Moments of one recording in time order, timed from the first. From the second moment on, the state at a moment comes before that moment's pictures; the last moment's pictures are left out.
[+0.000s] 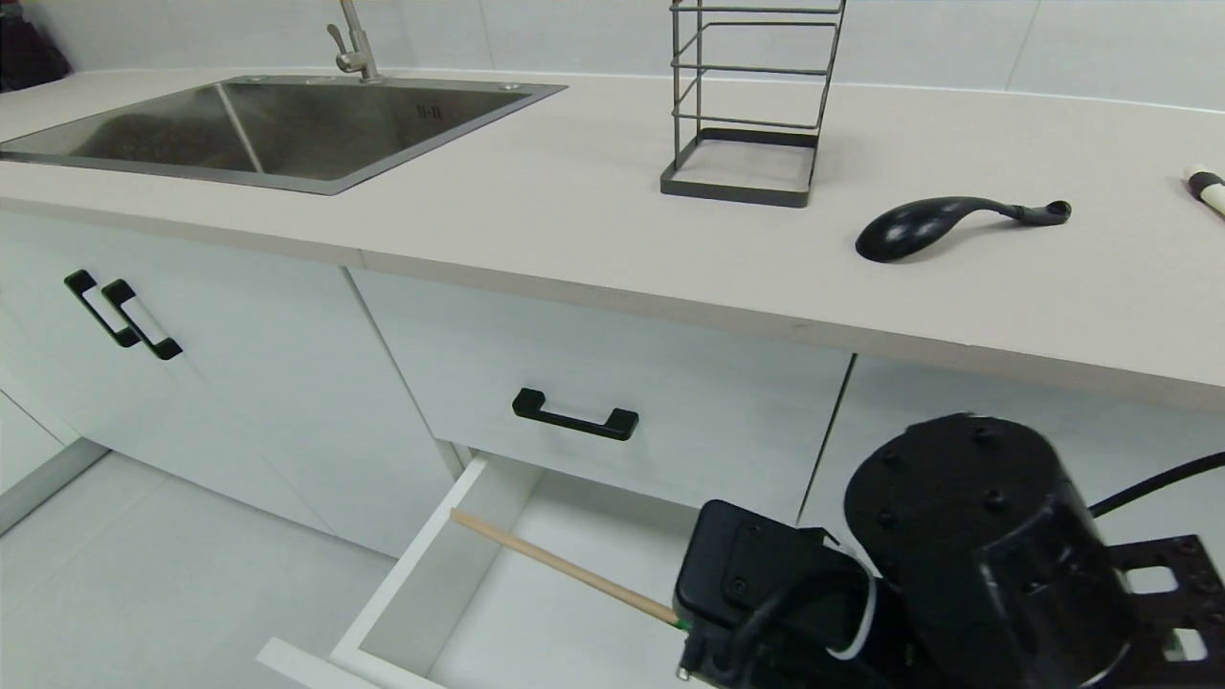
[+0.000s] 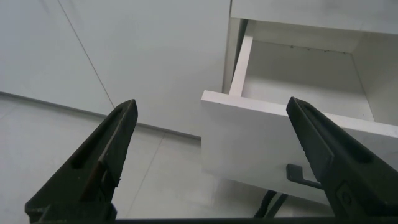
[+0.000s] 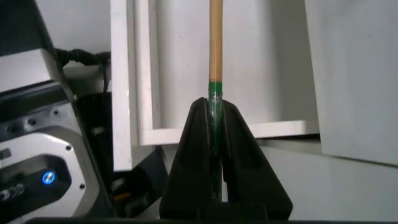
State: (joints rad) left arm 0.00 0.00 0.00 0.00 -0.03 0.01; right arm 1.12 1.62 -0.94 -0.05 -0.17 -0.26
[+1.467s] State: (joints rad) left arm 0.00 0.00 0.00 0.00 -0.03 0.01; right arm 1.11 2.07 -1.27 0.03 -0.34 -0.04
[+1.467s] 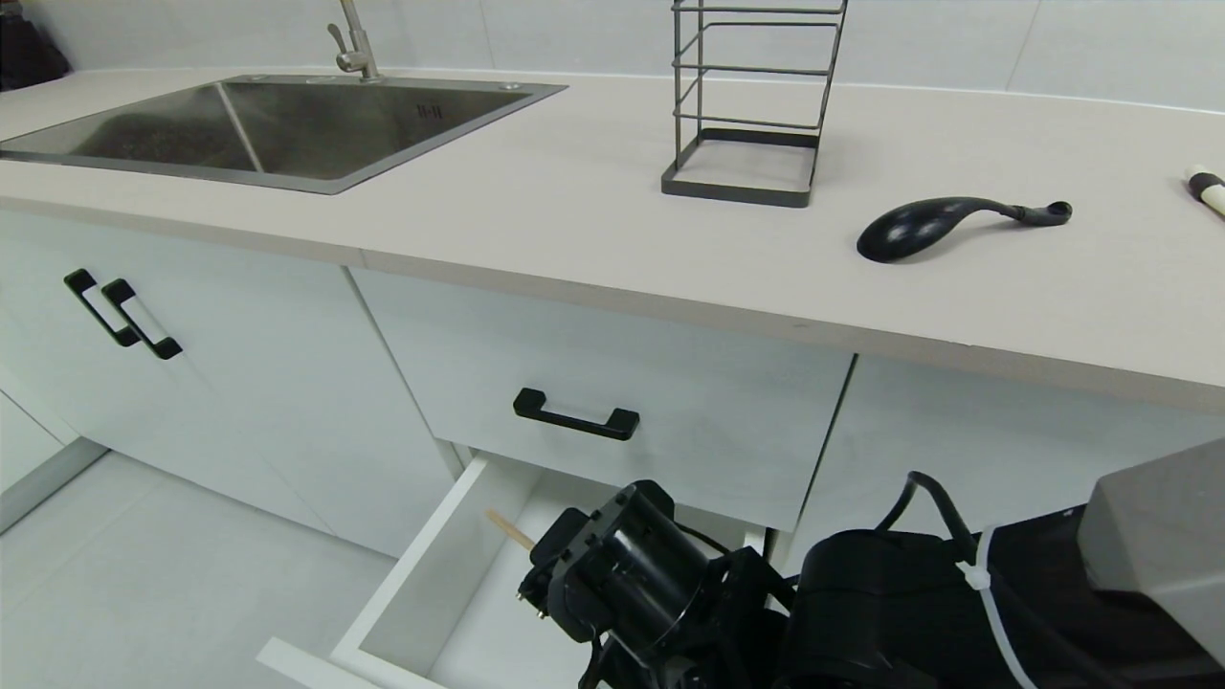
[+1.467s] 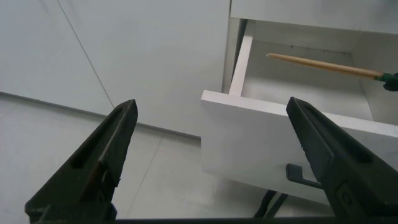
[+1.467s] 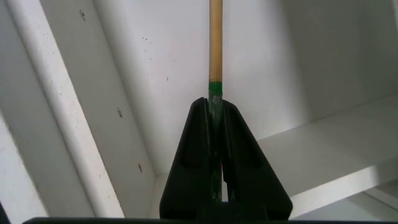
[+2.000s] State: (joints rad) left arm 0.00 0.00 0.00 0.00 -0.03 0.01; right arm 1.06 2.15 -1.26 -0.07 -0.35 -0.04
